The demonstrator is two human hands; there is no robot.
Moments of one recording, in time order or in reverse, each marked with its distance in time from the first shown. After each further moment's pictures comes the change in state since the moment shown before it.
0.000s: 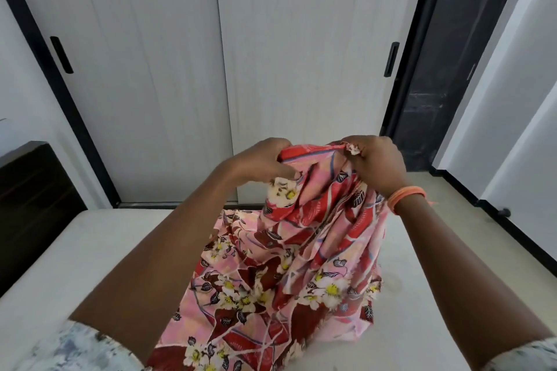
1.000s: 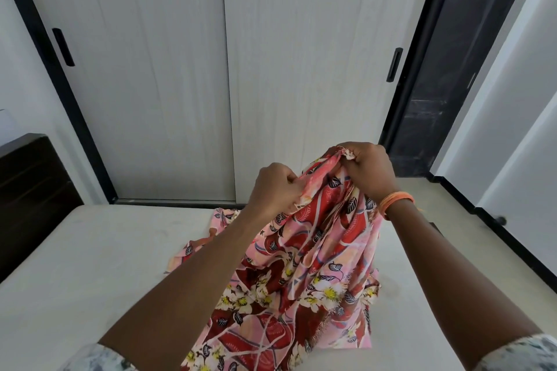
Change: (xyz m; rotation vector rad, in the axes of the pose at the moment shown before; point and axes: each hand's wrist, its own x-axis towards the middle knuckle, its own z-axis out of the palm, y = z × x) left_hand -0.001 -0.025 0.071 -0.158 0.416 -0.097; right_hand 0.006 -0.004 0.028 0.121 -0.045 0.100
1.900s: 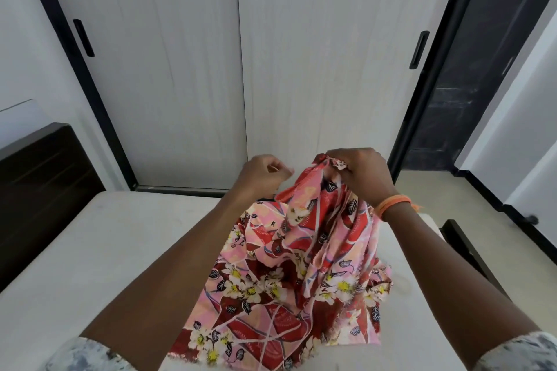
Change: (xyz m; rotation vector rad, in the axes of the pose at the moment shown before) left_hand 0.015 -0.022 -0.028 0.001 0.008 -0.137; right_hand 0.002 0.017 0.033 -0.135 0.003 -0.269
